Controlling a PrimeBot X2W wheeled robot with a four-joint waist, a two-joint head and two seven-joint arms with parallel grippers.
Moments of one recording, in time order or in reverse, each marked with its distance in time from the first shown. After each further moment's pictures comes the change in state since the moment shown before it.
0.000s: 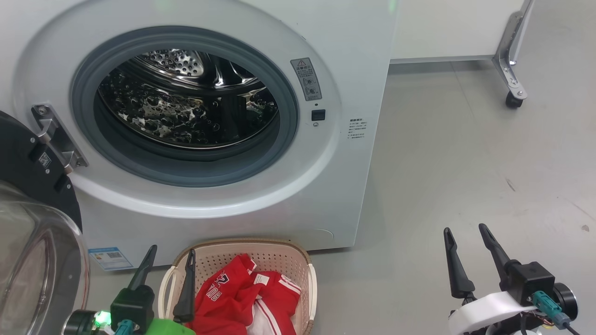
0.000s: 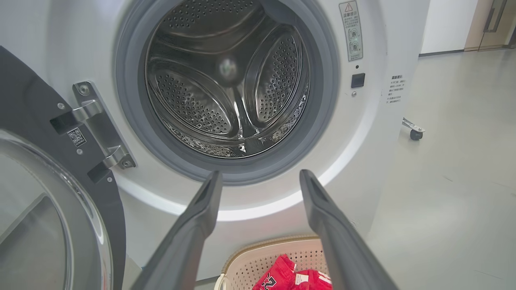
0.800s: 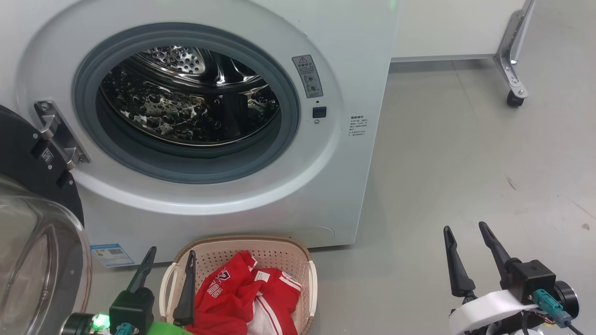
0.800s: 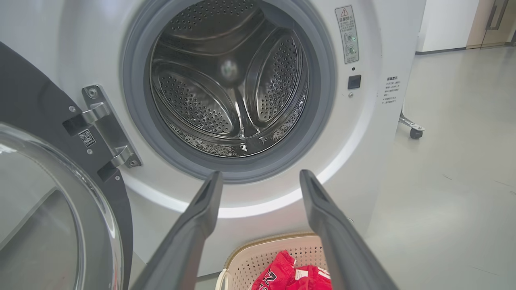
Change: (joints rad) left arm 0.040 0.009 0.000 -0.090 0.008 0.016 0.052; right arm 0.003 -0.003 0.002 -0.022 0.000 -0.001 0.017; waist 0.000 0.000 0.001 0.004
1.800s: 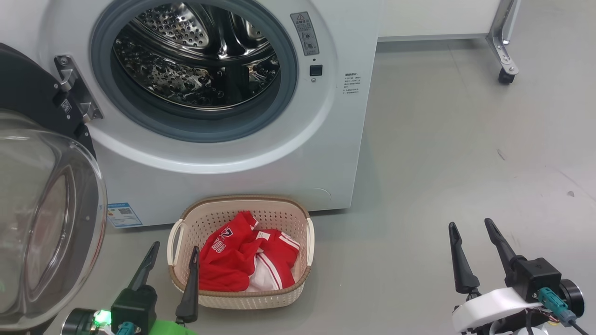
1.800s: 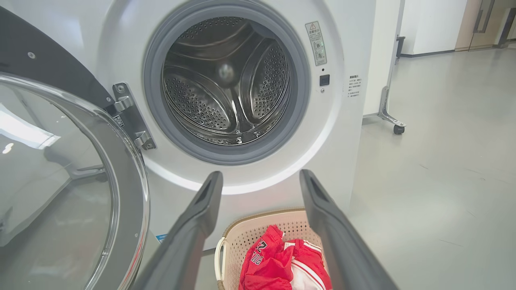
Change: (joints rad) left arm 0.009 0.003 -0.009 -0.060 0.009 0.006 0.027; right arm 0.001 -0.006 -0.008 -0.019 0.000 -0.016 0.004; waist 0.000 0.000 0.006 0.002
